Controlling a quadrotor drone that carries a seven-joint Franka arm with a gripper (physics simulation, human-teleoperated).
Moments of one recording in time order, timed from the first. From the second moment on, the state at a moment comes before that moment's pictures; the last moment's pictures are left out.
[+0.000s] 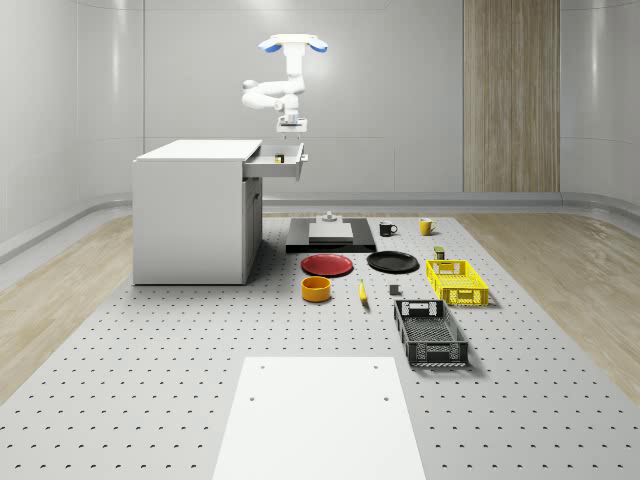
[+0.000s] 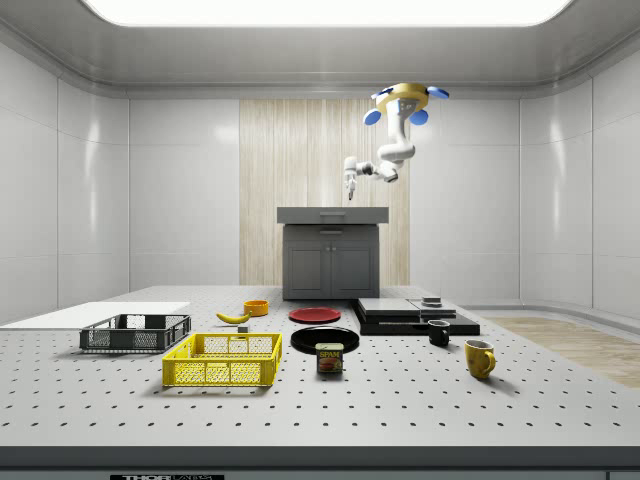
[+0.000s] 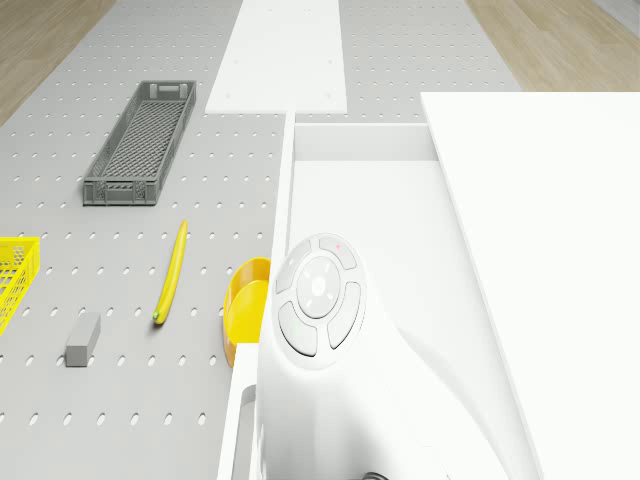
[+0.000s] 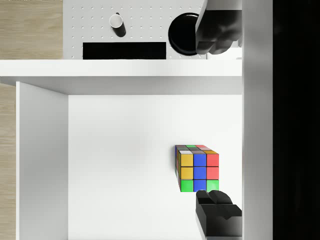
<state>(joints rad) -1.25 -1.53 1.18 -2.77 -1.95 1.67 1.70</state>
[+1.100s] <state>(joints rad) -1.25 -1.51 1.18 -2.77 -1.96 1.66 1.69</state>
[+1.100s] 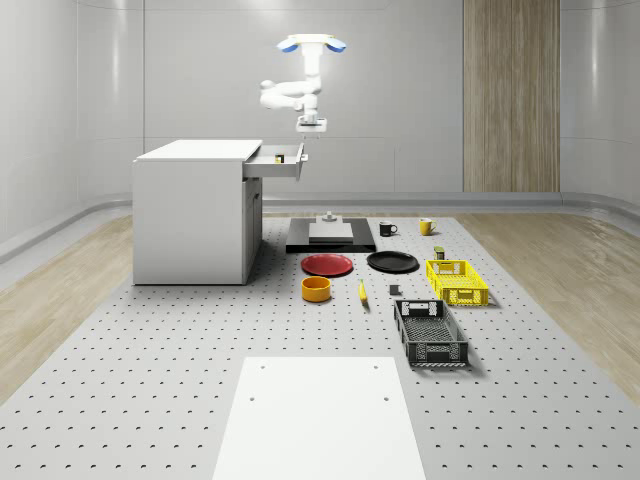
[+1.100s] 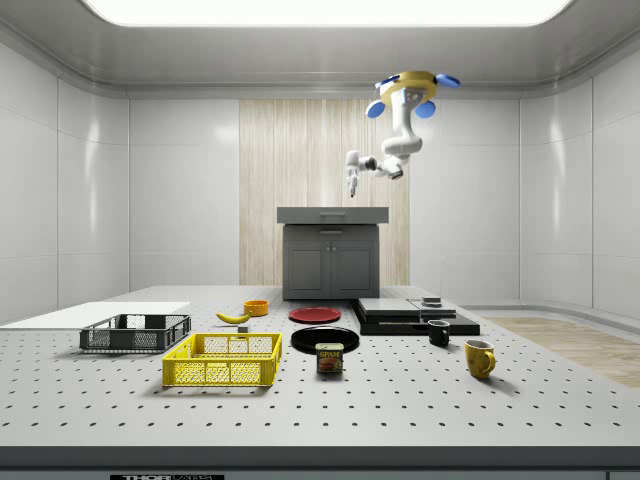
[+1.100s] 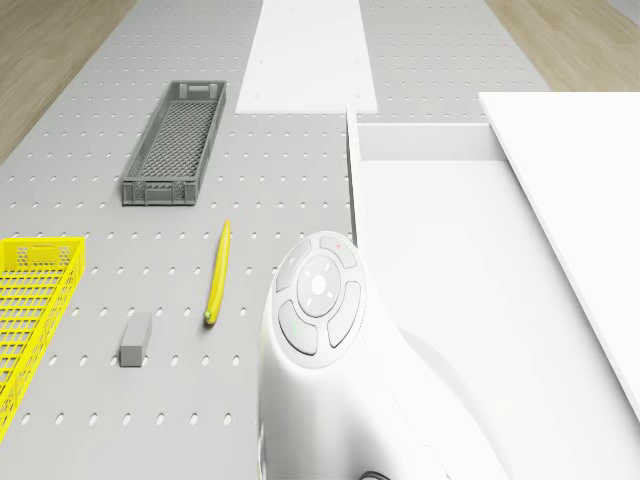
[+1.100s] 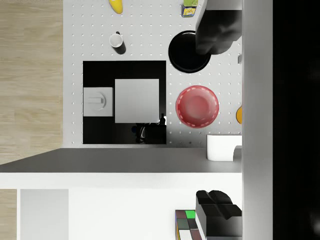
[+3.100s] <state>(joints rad) -2.52 -1.60 0.99 -2.23 -1.69 0.48 2.56</state>
